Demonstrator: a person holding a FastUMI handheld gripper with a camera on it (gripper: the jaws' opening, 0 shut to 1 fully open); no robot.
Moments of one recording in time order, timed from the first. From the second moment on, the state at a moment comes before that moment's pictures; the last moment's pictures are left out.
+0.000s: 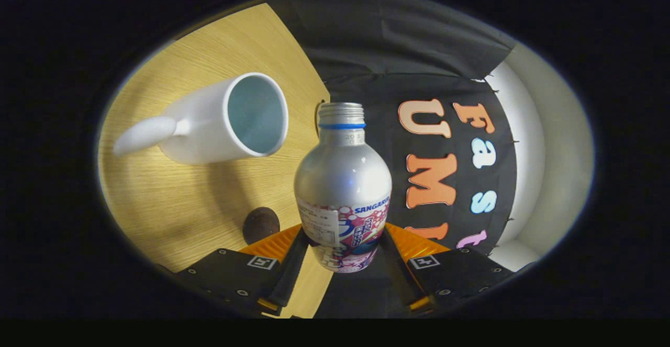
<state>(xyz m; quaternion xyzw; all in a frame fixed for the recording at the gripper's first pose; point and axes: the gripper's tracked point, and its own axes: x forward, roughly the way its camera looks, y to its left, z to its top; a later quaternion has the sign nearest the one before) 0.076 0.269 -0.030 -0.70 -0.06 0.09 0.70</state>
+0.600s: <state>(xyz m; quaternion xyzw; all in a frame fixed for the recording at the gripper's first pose) 0.075 0.277 -0.013 -0.77 -0.10 0.08 0.62</state>
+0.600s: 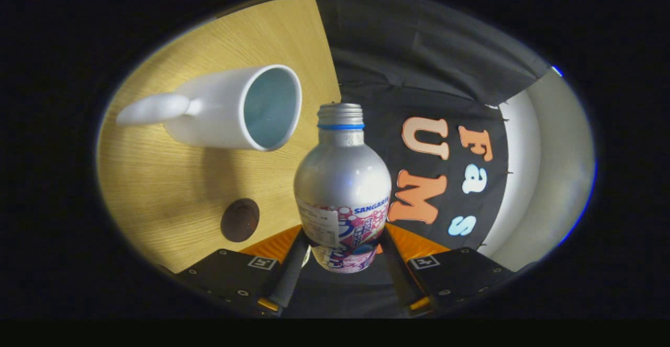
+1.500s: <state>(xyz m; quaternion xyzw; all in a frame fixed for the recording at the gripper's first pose) 0.078 0.272 -0.002 -0.81 -0.10 0.08 0.57</state>
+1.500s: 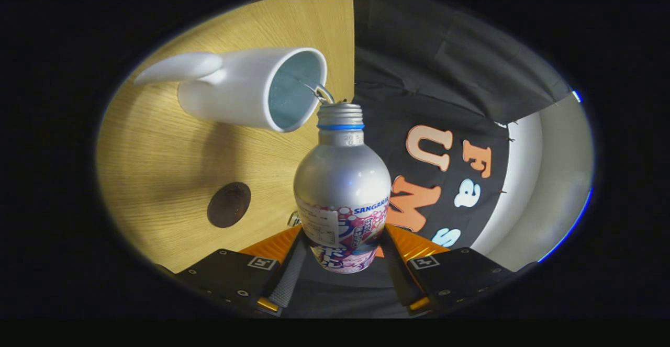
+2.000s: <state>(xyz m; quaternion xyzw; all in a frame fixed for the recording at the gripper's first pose) 0.077 0.275 0.011 -0.83 -0.11 0.07 0.54</state>
